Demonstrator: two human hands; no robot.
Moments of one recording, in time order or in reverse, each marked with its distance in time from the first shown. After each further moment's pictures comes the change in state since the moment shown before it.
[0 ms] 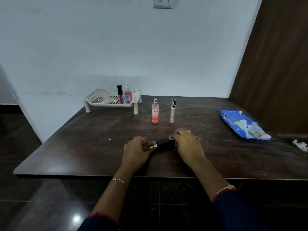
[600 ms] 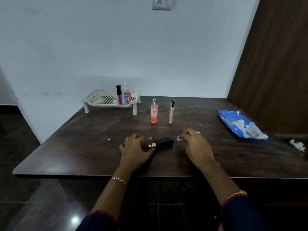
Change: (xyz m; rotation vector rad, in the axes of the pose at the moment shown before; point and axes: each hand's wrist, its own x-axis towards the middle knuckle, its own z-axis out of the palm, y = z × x) left_hand 0.001 -0.006 0.003 0.209 -0.015 -0.060; right_hand -0.014 0.024 -0.007 0.062 0.100 0.066
